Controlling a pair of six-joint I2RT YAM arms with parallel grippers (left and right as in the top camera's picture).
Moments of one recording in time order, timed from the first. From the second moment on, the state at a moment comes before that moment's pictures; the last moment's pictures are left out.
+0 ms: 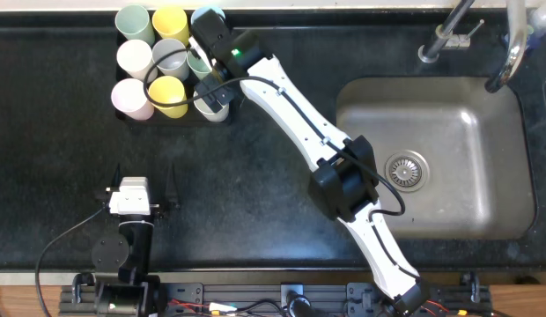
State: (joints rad) left arm -0.03 0.01 0.01 -0.08 -0.04 0.09; right arm 0.69 2.48 2.52 -1.20 0.04 -0.05
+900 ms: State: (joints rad) left arm -0.03 0.01 0.01 -0.08 -0.04 0.09; right arm 0.20 1.73 2.35 -1.50 0.12 0.15
